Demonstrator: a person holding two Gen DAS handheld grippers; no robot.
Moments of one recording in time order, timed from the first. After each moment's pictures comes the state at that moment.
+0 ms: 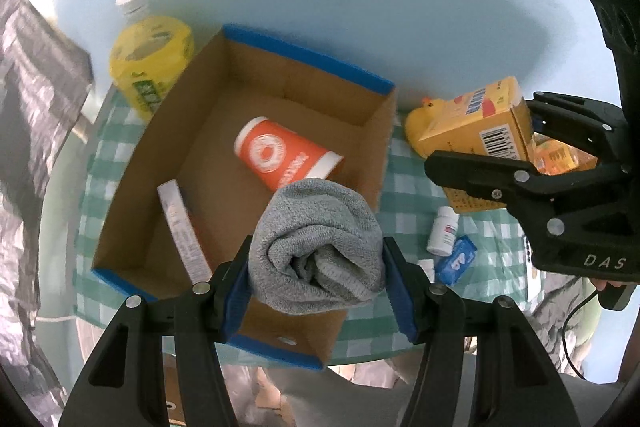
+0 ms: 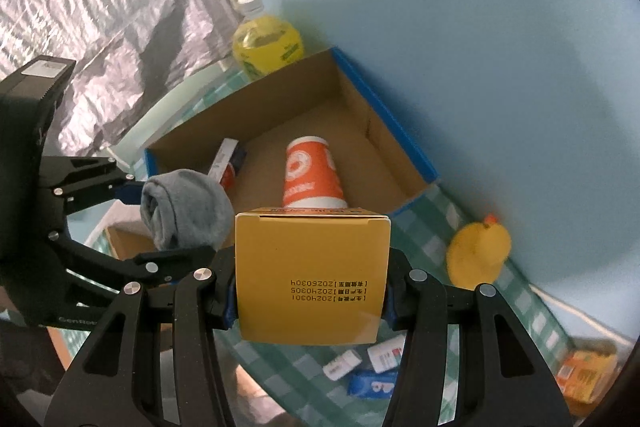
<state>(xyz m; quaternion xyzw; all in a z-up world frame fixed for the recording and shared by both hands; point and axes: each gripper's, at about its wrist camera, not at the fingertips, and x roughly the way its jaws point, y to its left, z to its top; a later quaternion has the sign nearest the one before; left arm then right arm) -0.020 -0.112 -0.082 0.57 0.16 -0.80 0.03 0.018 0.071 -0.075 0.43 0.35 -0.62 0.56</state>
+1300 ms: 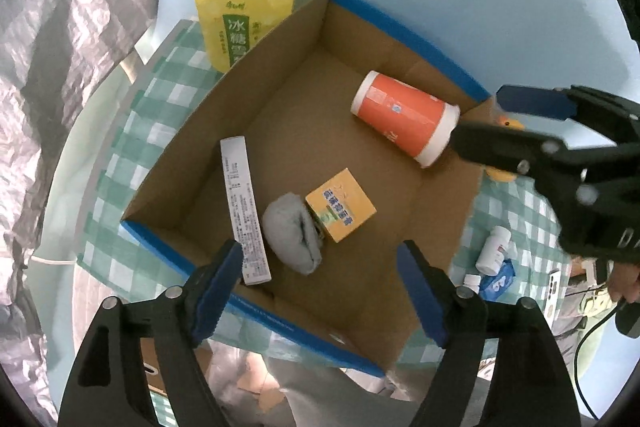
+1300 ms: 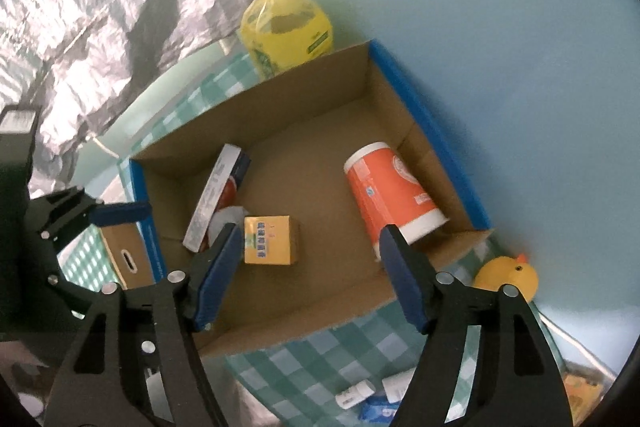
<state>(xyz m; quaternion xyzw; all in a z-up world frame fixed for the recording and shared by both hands) 0.001 -0.158 -0.118 0.59 0.21 -0.78 0.11 0.043 0.008 -0.102 0.43 0.40 -0.57 0.57</state>
